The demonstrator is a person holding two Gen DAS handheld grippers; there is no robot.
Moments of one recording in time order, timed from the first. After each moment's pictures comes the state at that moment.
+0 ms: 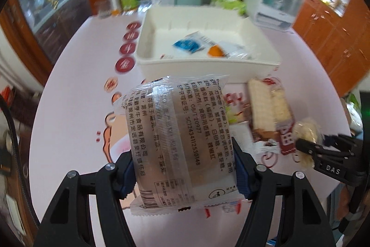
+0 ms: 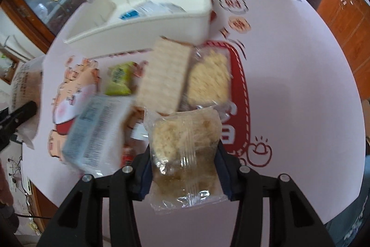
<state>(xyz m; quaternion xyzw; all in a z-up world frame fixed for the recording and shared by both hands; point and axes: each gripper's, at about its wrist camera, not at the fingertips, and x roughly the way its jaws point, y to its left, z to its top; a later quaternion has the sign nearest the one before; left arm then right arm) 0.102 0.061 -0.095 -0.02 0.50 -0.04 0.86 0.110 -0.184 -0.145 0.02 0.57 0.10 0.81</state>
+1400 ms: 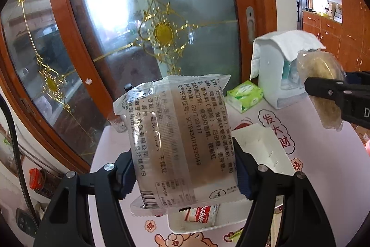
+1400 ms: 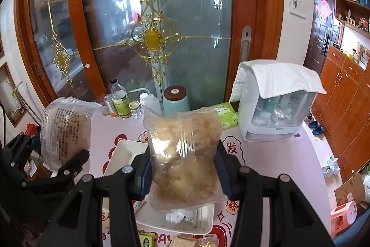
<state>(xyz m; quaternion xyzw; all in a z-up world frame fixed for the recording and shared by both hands) 0.316 0.027 0.051 0.10 0.34 0.00 0.93 0.313 -0.155 0.074 0.01 0.36 0.10 0.93</state>
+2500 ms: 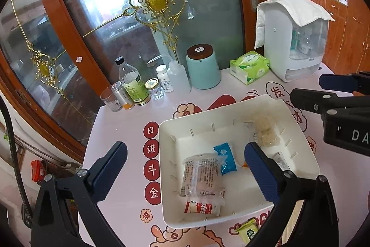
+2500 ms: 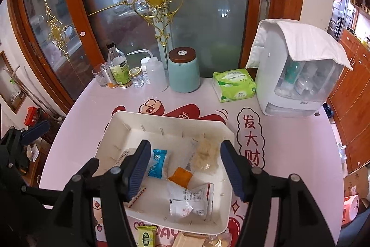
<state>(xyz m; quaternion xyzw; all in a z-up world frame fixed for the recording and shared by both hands) 0.334 0.021 -0.012 0.12 0.39 0.01 0.91 0.345 -0.133 0.002 0.01 0.44 0.13 0.89</state>
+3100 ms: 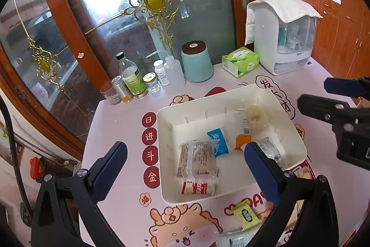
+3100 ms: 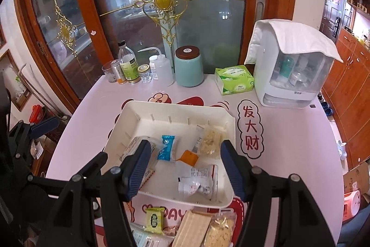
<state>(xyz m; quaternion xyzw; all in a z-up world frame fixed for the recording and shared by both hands) 0.282 0.021 0.002 0.12 0.40 -0.01 0.91 0.279 -0.136 0.019 0.01 0.43 0.13 0.89</state>
